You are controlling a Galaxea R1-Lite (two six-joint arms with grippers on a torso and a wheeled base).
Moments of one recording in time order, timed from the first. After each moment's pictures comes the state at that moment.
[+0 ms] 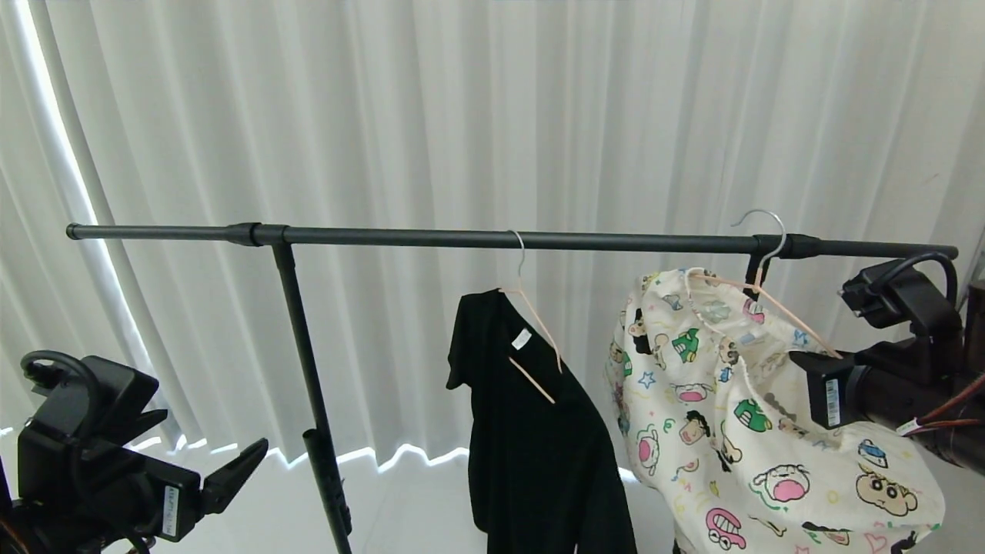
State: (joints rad) left arm -0.05 1.15 -0.22 -0.52 -0.02 0.29; right arm 0.45 1.36 -0.55 -0.47 -0.25 -0.04
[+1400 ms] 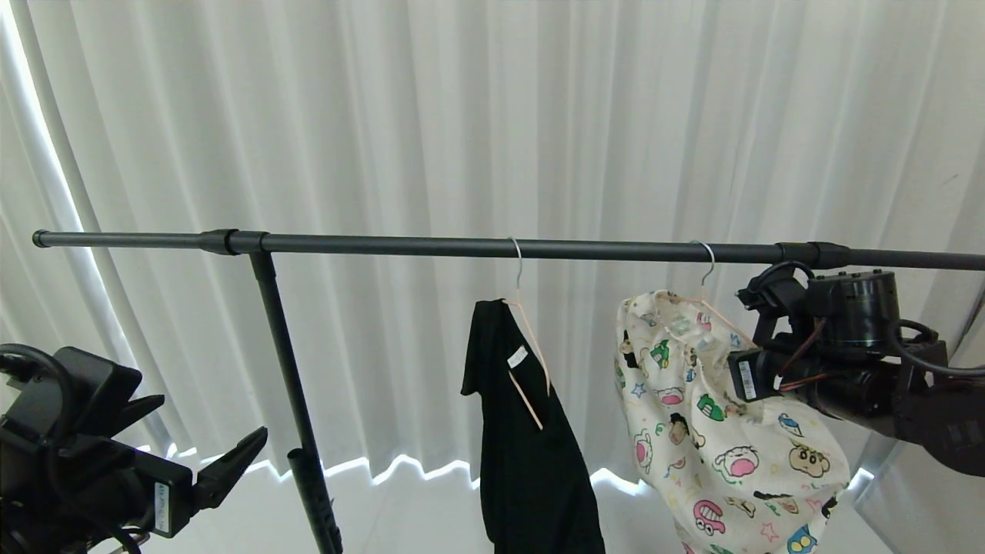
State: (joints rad) left arm -0.09 1.10 -0.23 -0.52 -0.02 0.29; right arm 0.39 1.73 -0.74 -0.49 -0.23 -0.03
